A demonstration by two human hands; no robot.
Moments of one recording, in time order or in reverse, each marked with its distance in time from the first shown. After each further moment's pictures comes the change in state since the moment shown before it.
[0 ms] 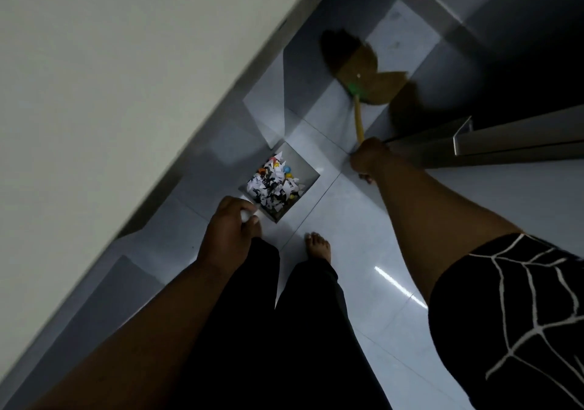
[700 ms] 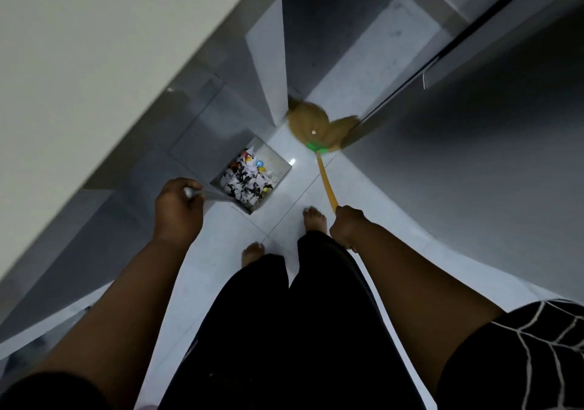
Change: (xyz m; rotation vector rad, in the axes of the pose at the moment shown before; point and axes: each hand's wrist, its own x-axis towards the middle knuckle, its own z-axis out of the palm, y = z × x) left_hand -0.114 -0.047 -0.039 0.038 0.267 -0.218; right_hand -0.142 0.124 0.150 -0.066 -0.214 -0.076
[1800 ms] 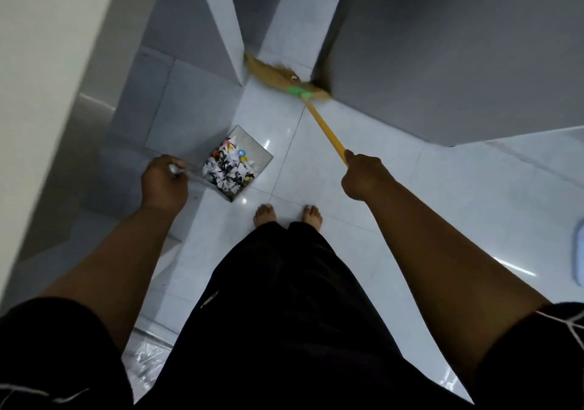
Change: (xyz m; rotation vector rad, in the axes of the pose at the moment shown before) left_hand -0.013 -0.102 -0.021 0.053 -0.218 0.178; right_hand -0.076 0.041 0.133 0.100 0.363 0.114
